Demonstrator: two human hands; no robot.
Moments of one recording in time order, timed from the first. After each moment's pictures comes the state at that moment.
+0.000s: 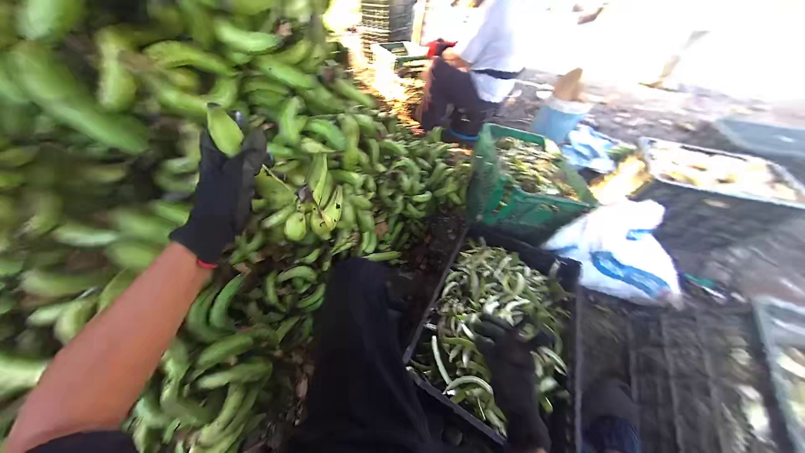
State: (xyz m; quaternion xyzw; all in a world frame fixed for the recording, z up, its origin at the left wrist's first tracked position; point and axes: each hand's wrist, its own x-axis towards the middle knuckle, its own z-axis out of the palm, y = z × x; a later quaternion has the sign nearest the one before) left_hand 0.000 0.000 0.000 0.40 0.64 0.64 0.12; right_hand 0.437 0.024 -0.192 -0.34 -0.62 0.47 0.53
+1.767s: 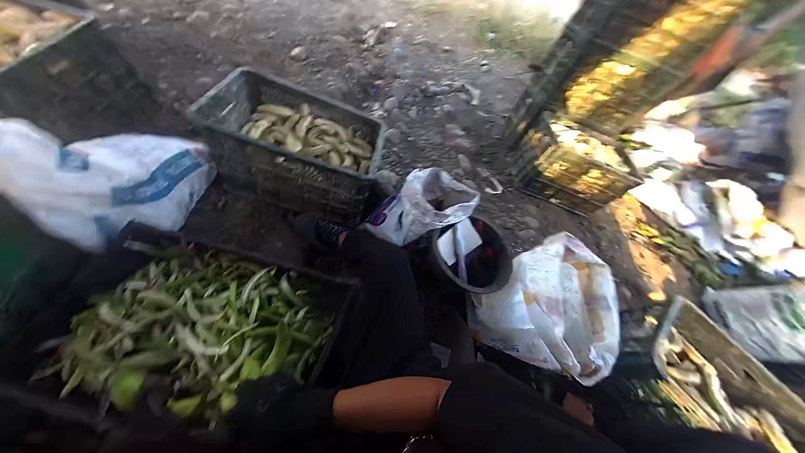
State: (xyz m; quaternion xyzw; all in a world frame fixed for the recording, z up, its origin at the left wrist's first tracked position) left_hand 0.280 0.127 -0.261 0.75 0.43 0.31 0.39; right_hand 0.417 -0.018 -0.191 -0.69 -0.58 0.38 0.21
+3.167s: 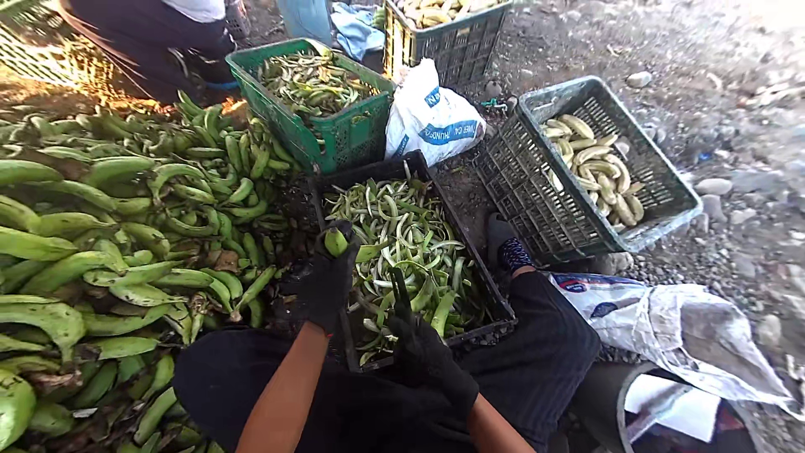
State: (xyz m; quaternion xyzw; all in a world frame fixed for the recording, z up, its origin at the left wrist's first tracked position) left_hand 0.289 0.142 -0.199 0.53 0.50 0.48 0.49; right_hand 0.425 -0.024 -0.221 -0.61 -0.40 0.57 0.39
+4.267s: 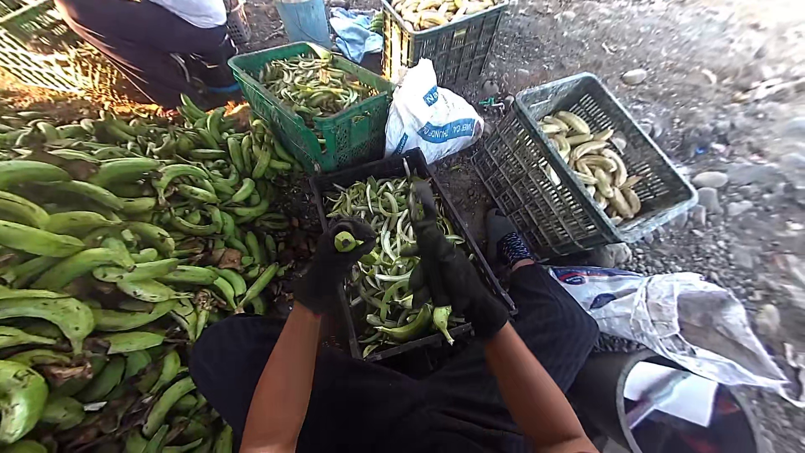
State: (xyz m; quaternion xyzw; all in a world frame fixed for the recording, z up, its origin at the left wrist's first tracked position) left_hand 0.267 0.161 -0.187 0.67 0.28 0.42 0.55; right_hand 0.480 0.040 -0.143 -0.45 -0.34 0.66 0.50
